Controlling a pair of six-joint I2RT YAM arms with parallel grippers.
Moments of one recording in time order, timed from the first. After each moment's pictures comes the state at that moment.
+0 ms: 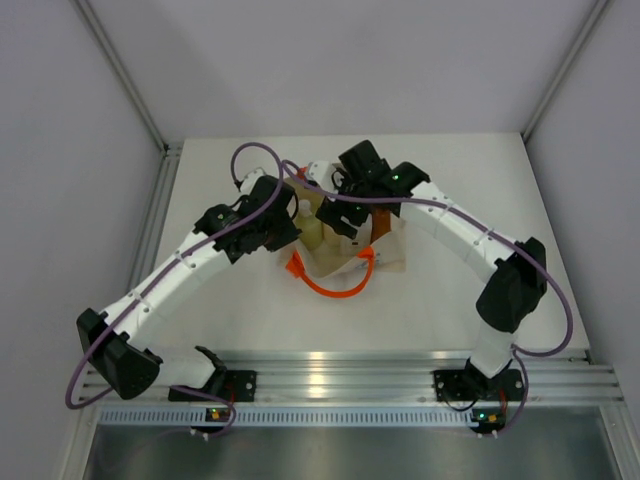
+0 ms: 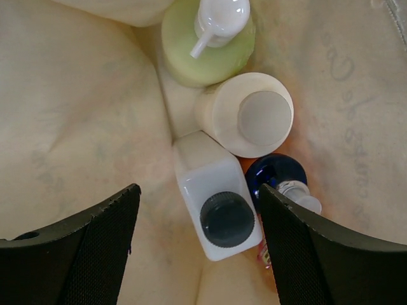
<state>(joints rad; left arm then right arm) -0.68 1.32 1.35 -0.90 -0.28 -1.02 0.73 1.77 1.74 -0.85 -0.16 -0.48</state>
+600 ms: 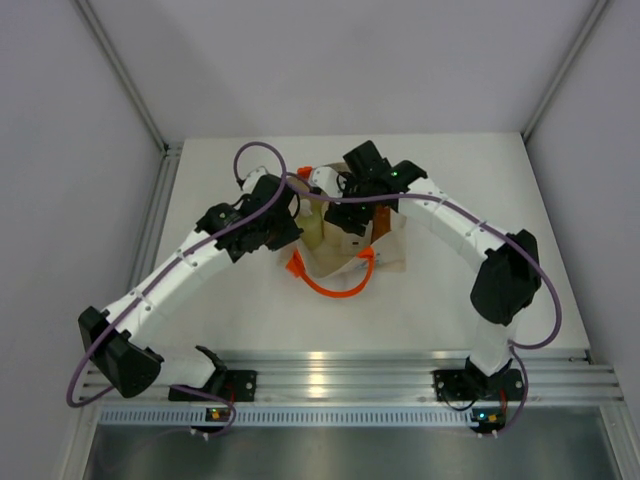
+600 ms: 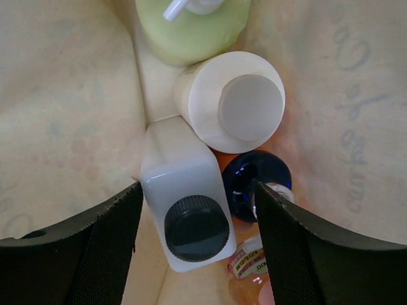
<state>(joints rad) -0.68 1.33 1.35 -0.89 -0.27 -1.01 0.68 1.83 1.73 -0.85 -0.17 -0.65</state>
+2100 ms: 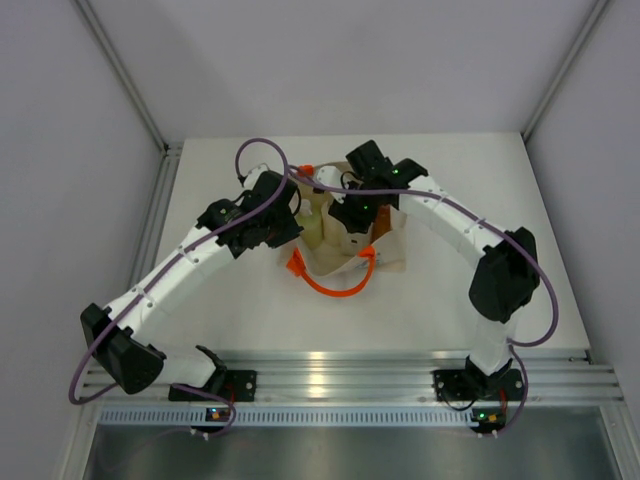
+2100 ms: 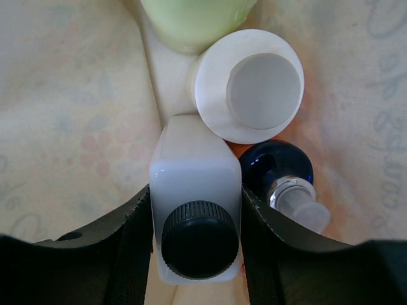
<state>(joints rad) -0.68 1.35 1.39 -0.92 -0.27 -0.99 0.65 1.84 1.71 -0.88 -0.21 -0.60</state>
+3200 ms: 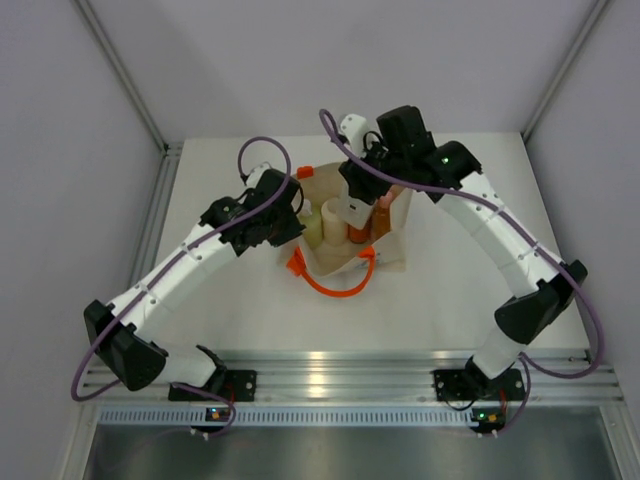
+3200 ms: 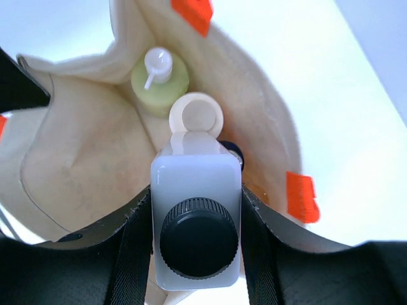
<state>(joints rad) -0.68 1.37 1.41 -0.91 -0.27 -0.99 0.65 1.66 1.90 -0.93 -0.16 -0.37</state>
